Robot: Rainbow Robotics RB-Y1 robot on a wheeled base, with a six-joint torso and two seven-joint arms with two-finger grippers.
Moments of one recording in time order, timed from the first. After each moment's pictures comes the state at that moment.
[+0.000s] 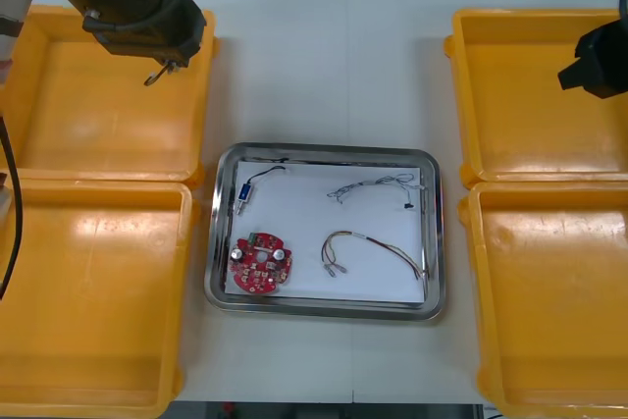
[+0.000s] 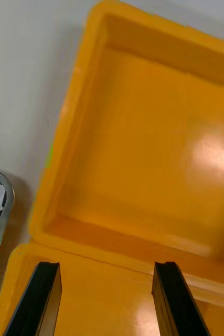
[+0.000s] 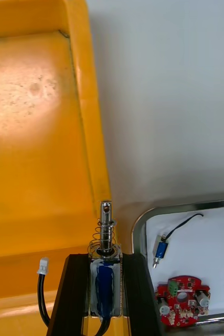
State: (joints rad) right arm -0.65 -0.80 -0.16 -2.02 -0.83 1.92 1.45; left arm -1.03 0.59 -0.21 -1.57 0.71 1.88 -1.14
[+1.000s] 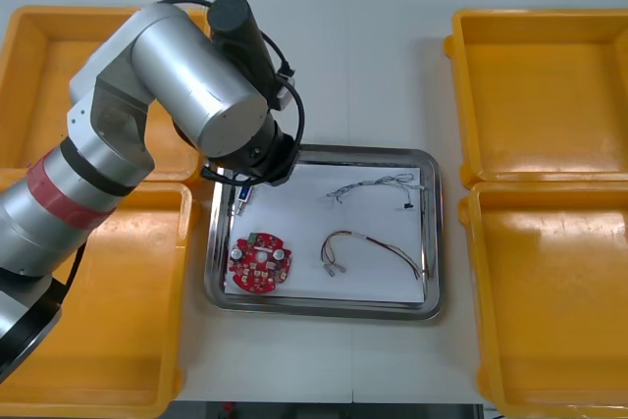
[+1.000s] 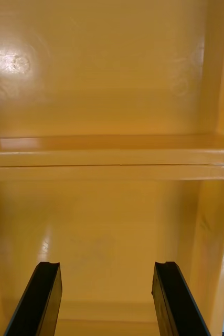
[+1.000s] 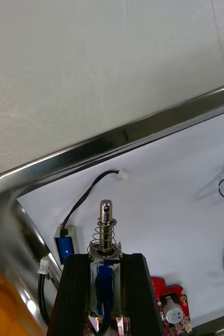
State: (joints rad) right arm -0.29 -0.85 -0.45 -1.95 -0.94 1.92 1.45; left arm -0.78 0.46 -0.54 -1.79 0.57 1.69 -1.08
